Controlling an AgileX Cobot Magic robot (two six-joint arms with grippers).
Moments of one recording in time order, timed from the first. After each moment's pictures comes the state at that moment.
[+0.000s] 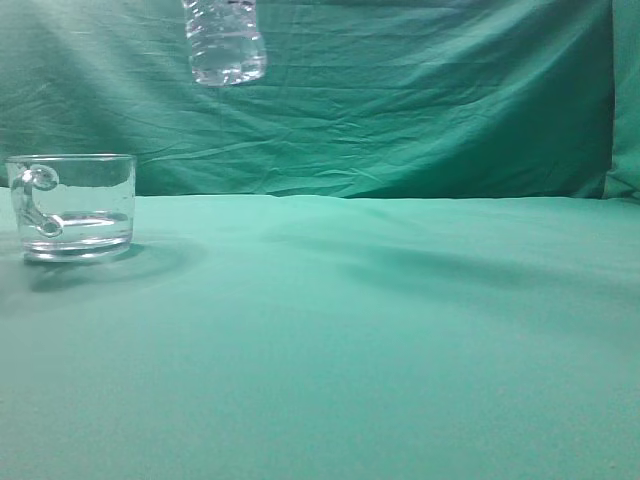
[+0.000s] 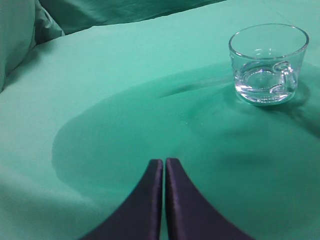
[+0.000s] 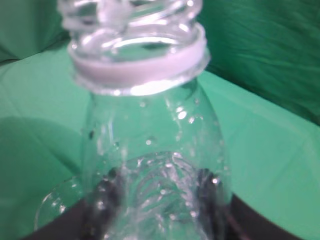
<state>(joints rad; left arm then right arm) 0.06 -0.02 0.02 -0.04 0.35 0.23 0.68 1.83 -1.42 -1.74 -0.12 1.77</state>
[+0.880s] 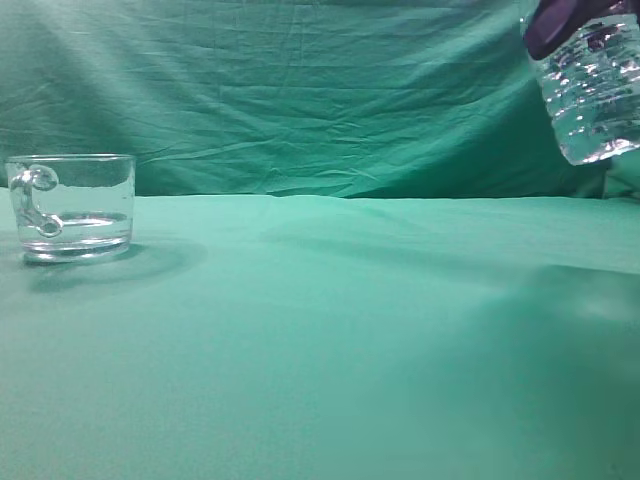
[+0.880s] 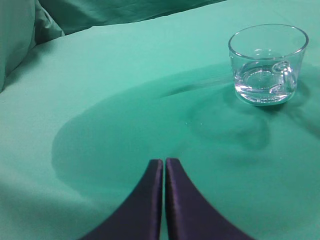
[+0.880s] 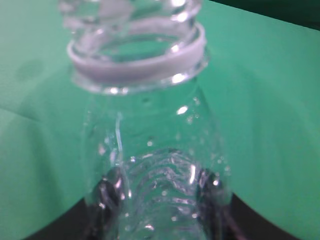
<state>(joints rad) 0.06 -0.02 0.02 -0.04 0.35 0.23 0.28 1.37 -0.74 -1.76 -0.09 1.70</state>
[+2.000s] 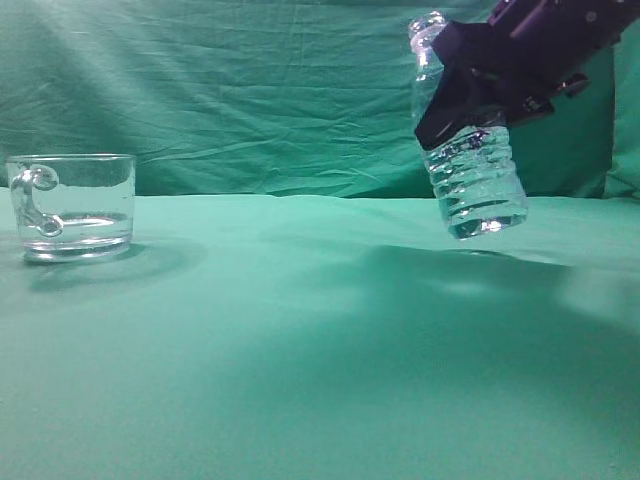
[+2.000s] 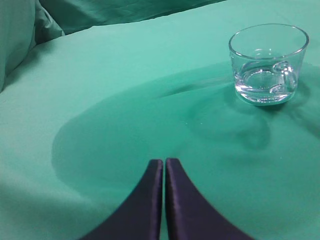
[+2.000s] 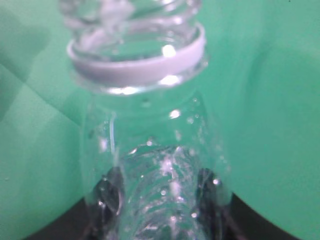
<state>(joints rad) 0.06 -0.02 0.02 -0.04 0.35 0.23 0.27 1.76 -0.96 -1.42 -0.33 1.24</state>
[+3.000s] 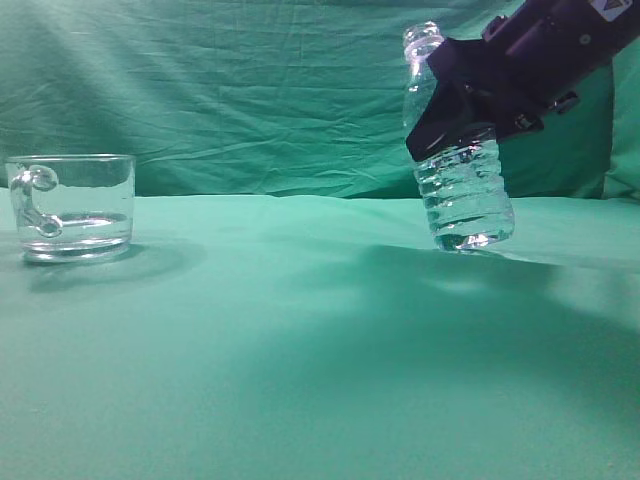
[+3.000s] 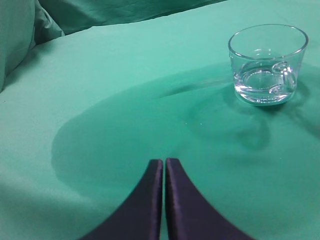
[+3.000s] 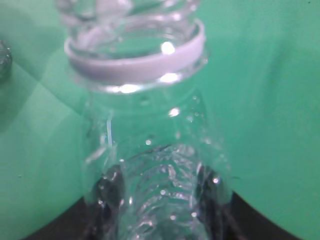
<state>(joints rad) 0.06 -0.02 0.02 -0.04 0.35 0.23 0.27 1.79 -0.93 -1.30 -0.39 1.10</state>
